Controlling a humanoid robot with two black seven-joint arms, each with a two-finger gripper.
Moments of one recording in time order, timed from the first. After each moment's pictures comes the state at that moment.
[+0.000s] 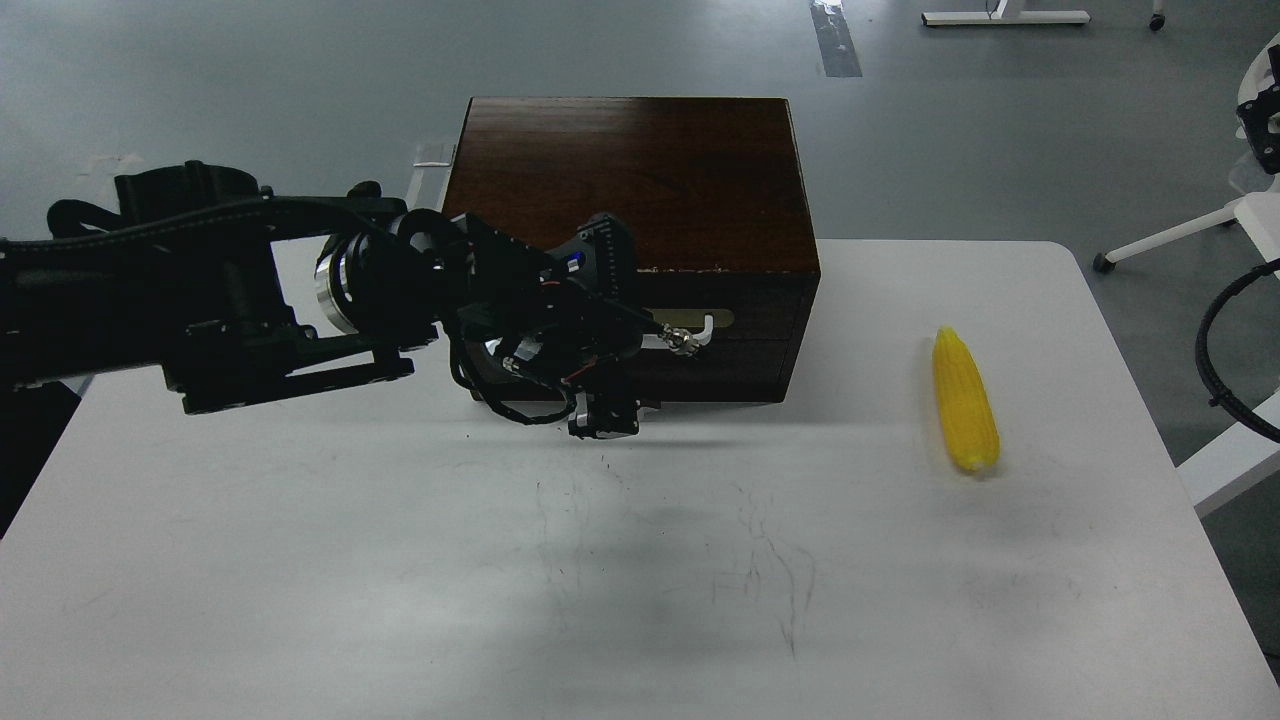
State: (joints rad) left arm -1.44 0.38 0.10 -1.40 2.16 -0.49 -0.25; right arm 0.84 -0.66 0.74 0.52 0.42 0.49 0.28
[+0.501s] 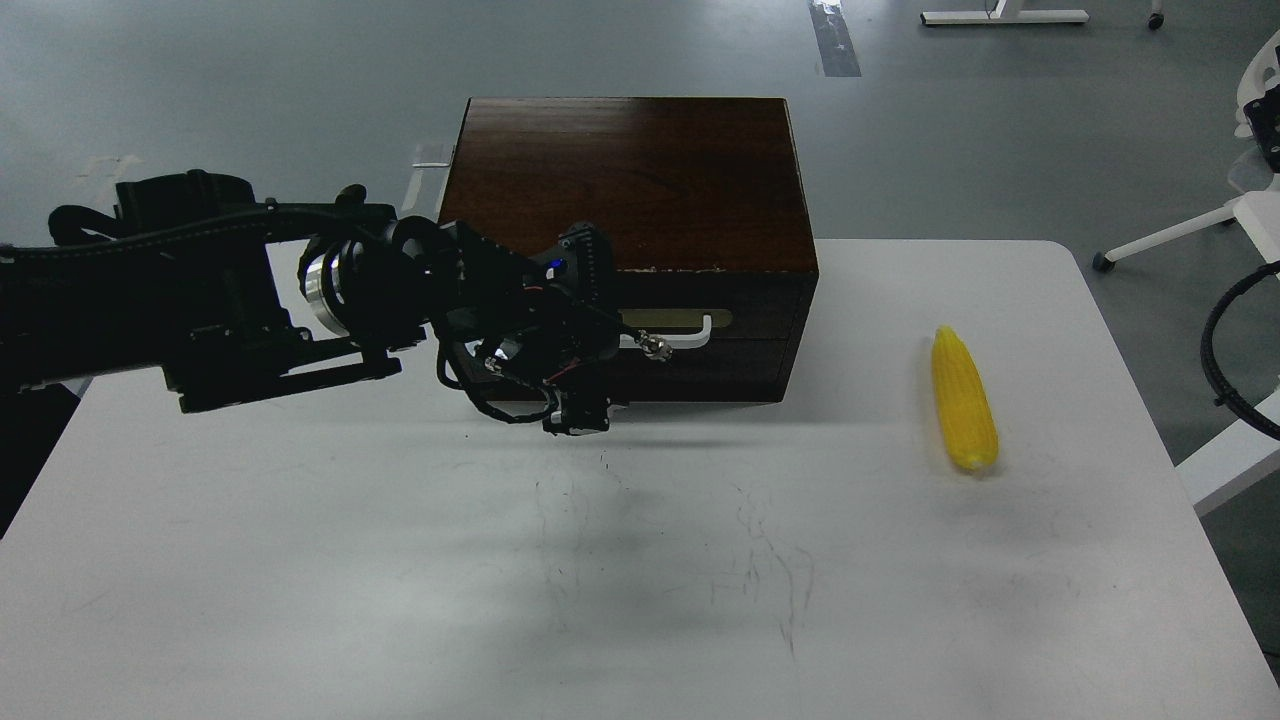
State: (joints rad) left arm -1.43 0.38 0.16 -1.36 2.18 -0.49 -0.26; right arm 0.85 -0.67 0.74 0.52 0.42 0.49 0.28
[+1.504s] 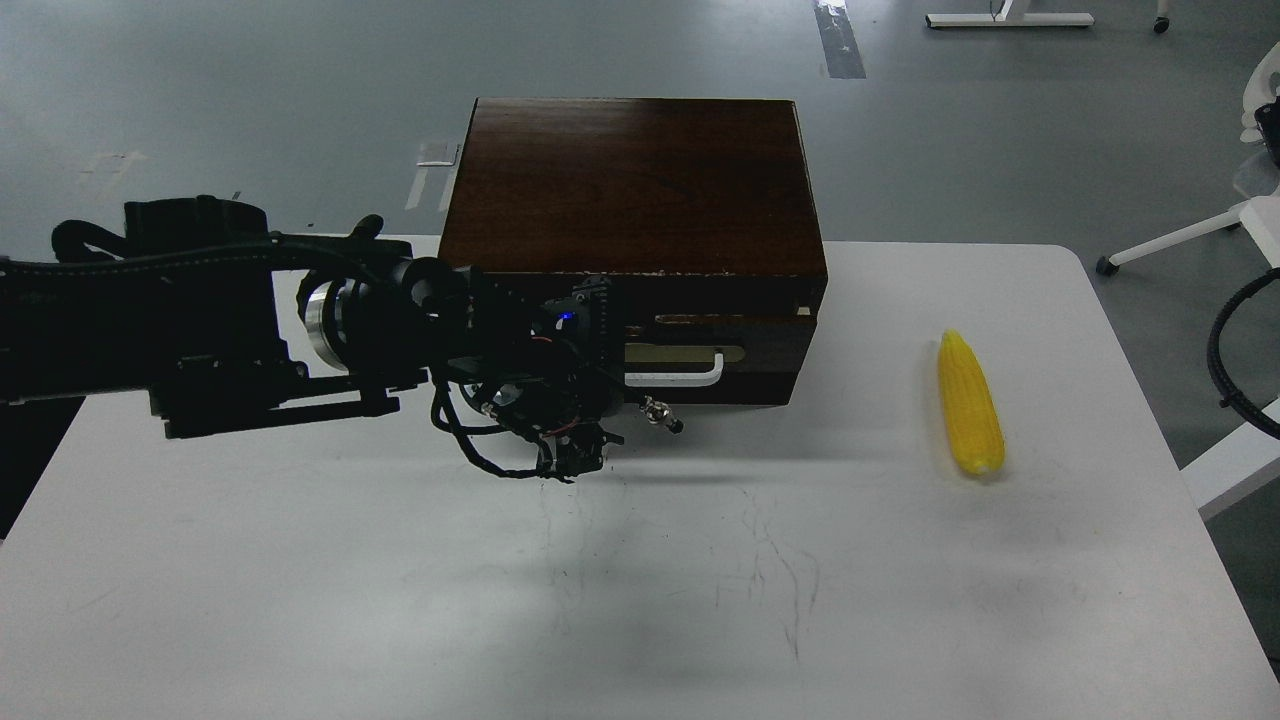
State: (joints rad) left arm -1.45 0.39 0.18 -1.50 2.18 -0.49 -0.35; right arm 0.85 -0.67 0.74 0.49 0.42 0.49 0.28
